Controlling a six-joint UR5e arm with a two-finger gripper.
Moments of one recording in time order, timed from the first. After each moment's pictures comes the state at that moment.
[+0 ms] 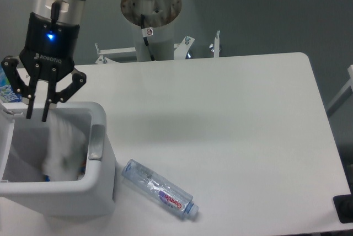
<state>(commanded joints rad) 2.10 -1.69 -1.49 -0.84 1.18 -0.12</state>
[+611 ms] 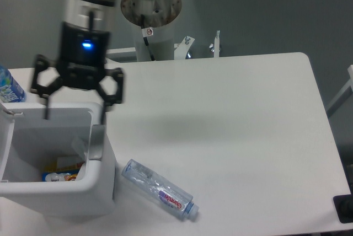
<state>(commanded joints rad) 2.37 -1.71 -1.48 -0.84 1.19 -0.12</state>
